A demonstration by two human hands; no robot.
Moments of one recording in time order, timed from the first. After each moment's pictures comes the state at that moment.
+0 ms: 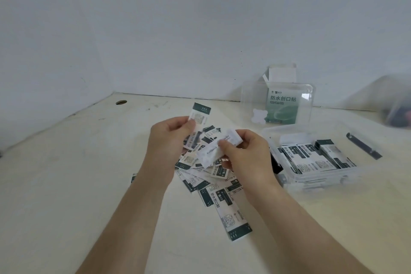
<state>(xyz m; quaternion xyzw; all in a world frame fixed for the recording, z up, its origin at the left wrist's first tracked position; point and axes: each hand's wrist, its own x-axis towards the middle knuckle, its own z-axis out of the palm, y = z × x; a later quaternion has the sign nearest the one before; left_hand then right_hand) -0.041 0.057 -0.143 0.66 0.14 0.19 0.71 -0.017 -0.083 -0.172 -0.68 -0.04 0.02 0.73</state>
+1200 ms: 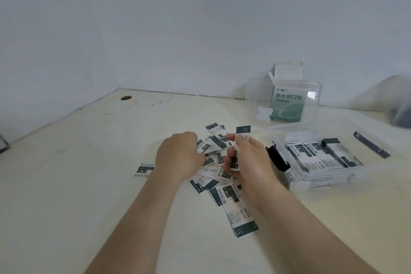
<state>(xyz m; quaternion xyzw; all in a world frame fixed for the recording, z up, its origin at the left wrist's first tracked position) -0.025 0.067 -0.179 0.98 0.15 0.10 0.08 -0.025 -0.077 -0.170 -0.60 0.05 0.12 0.79</state>
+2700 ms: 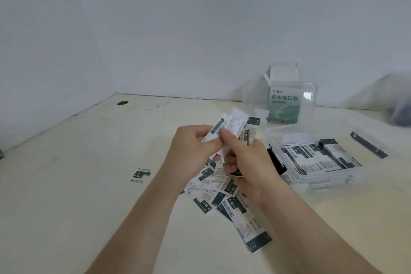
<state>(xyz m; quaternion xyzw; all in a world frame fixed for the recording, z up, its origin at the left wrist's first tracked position) -0.053 0.029 -0.144 0.82 0.05 0.13 0.56 -0.016 -0.087 -0.170 -0.54 -0.02 0.16 0.83</state>
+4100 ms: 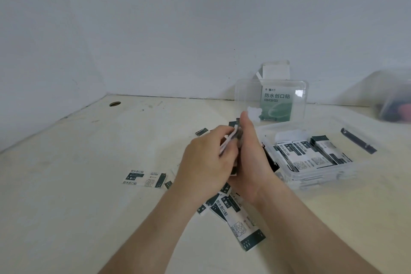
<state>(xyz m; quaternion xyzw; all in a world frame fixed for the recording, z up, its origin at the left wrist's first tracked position) -0.054 -0.004 -0.154 0.91 -0.02 0.20 0.36 -0.009 -0.088 -0.174 -0.42 -0.01 0.23 0.87</state>
